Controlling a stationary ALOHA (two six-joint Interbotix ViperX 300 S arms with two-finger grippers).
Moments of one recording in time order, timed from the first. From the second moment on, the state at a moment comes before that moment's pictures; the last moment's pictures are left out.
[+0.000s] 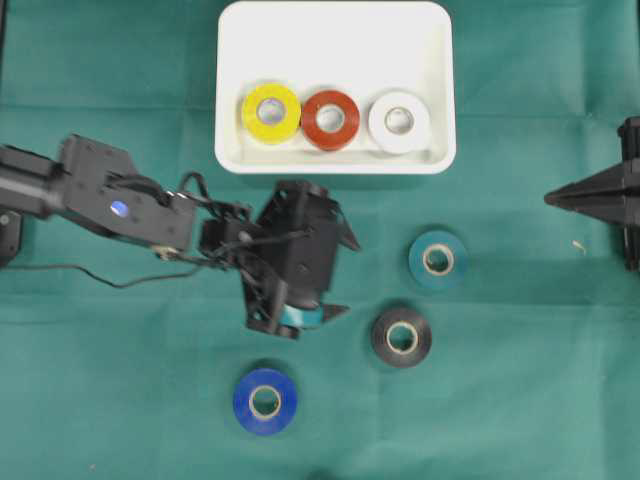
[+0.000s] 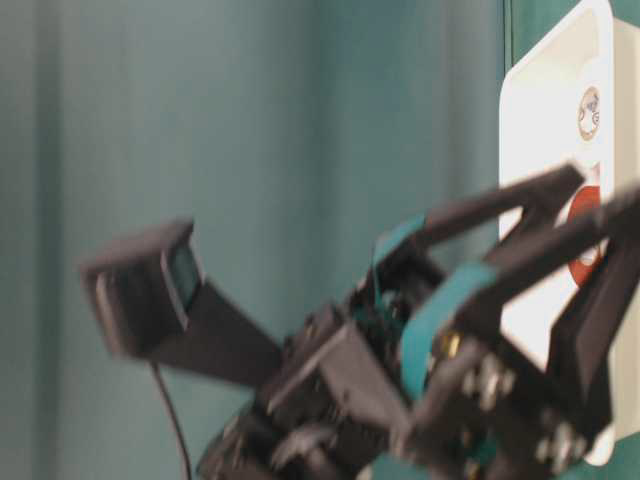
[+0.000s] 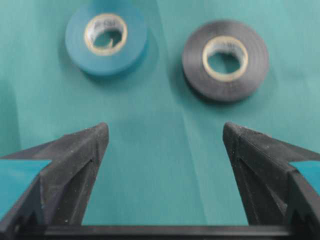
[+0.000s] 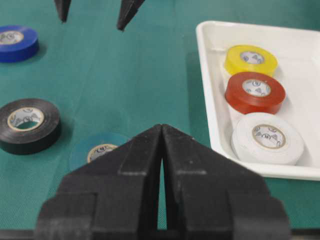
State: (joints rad) left arm -0.14 0.13 0.46 -0.02 0.04 0.12; right arm 0.00 -1.19 1.54 -0.03 -0.20 0.10
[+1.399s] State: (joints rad) left arm -0.09 0.58 -0.06 -0.03 0.25 0.01; right arm 0.00 -1.19 1.55 -0.03 -0.20 0.10
